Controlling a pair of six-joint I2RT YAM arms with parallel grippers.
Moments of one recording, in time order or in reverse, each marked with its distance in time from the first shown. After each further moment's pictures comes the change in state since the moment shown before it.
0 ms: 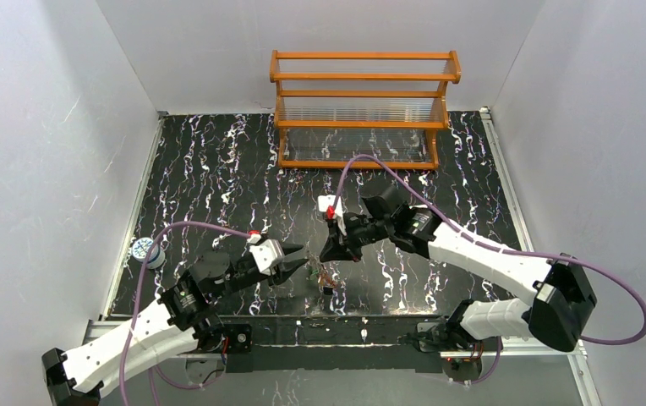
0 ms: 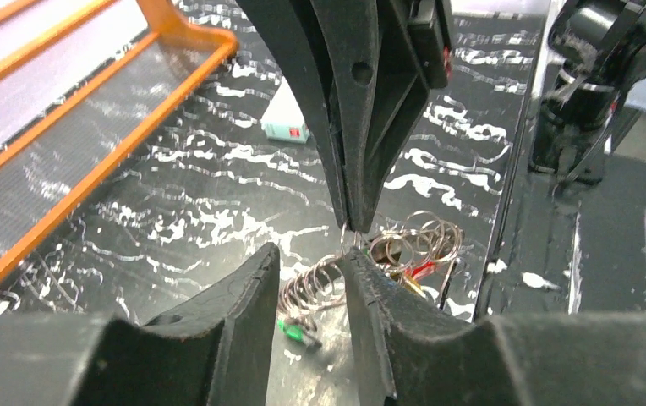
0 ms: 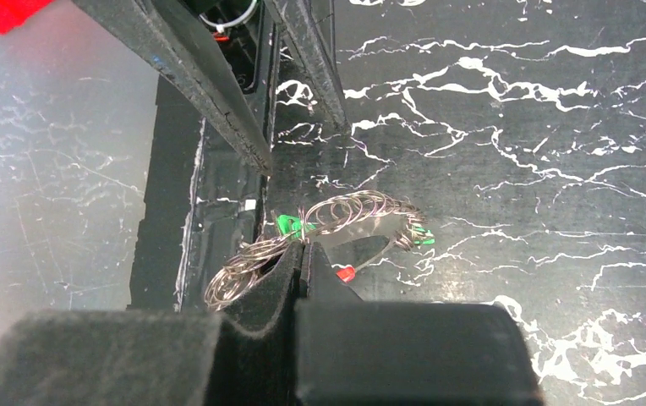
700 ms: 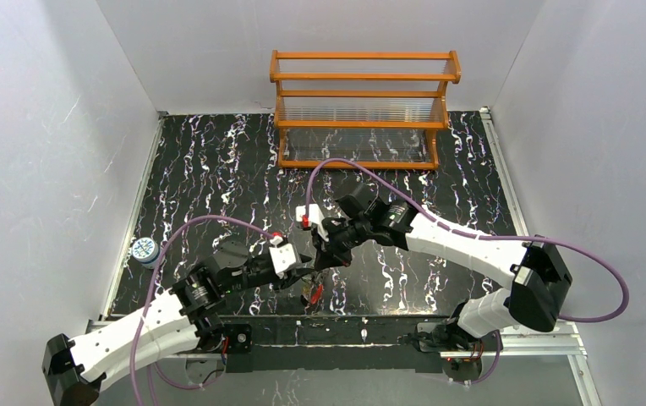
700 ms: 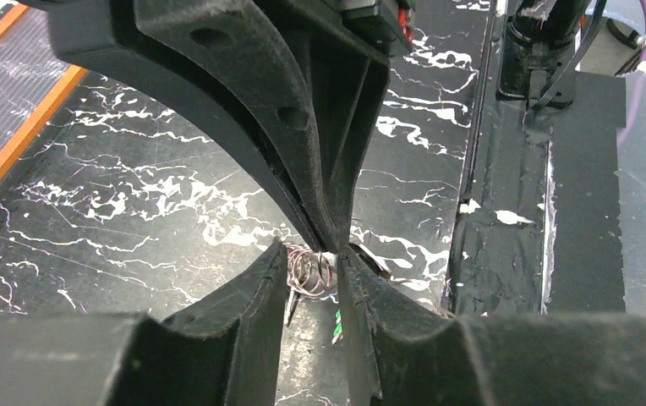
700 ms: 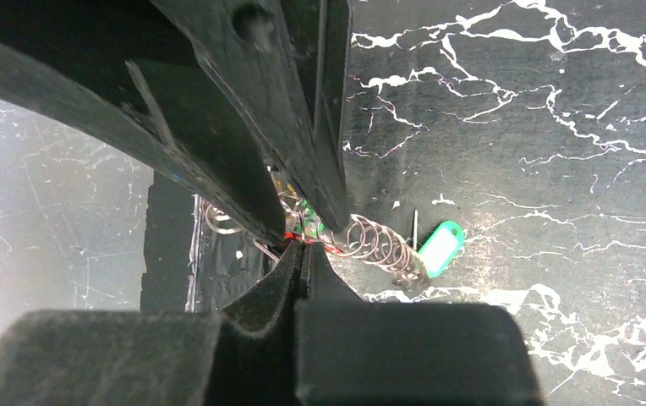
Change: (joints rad) left arm 0.000 0.142 0.042 -0.089 0.107 0.056; right arm 0.080 0.164 0.182 -0.255 0.081 -0.071
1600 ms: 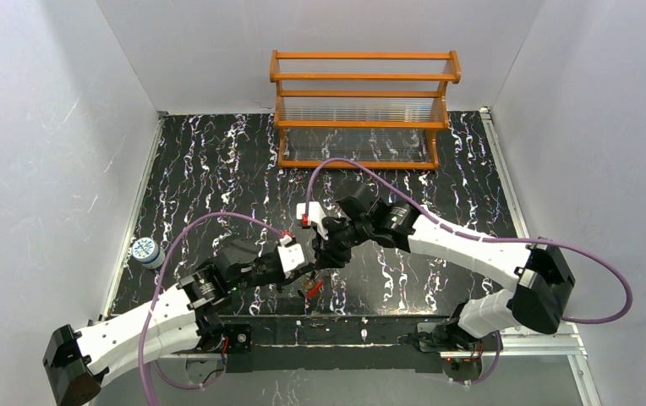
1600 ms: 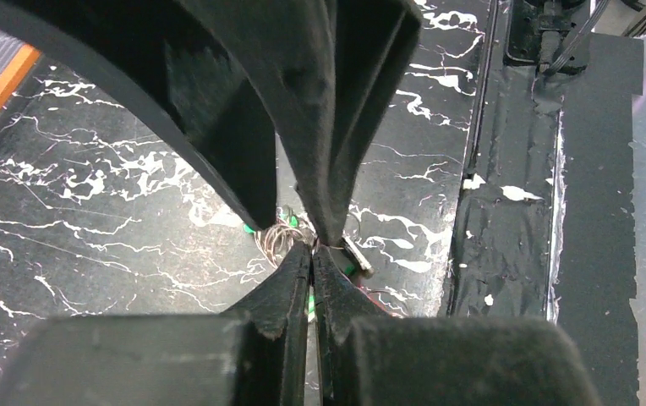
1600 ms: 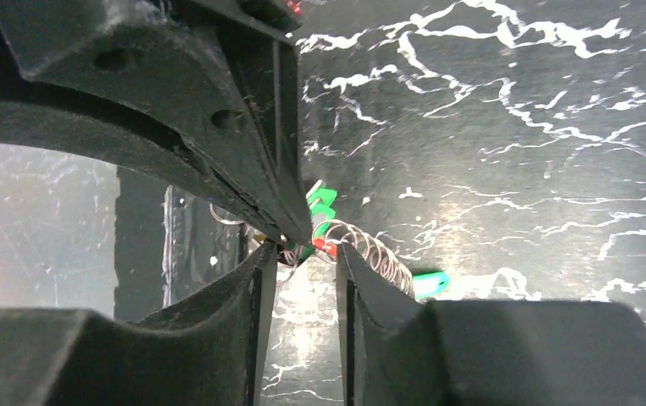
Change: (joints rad) left arm 0.000 0.105 0.008 0.006 0.009 0.022; right arm 0.017 -0.005 0.005 -0.013 0.076 0.013
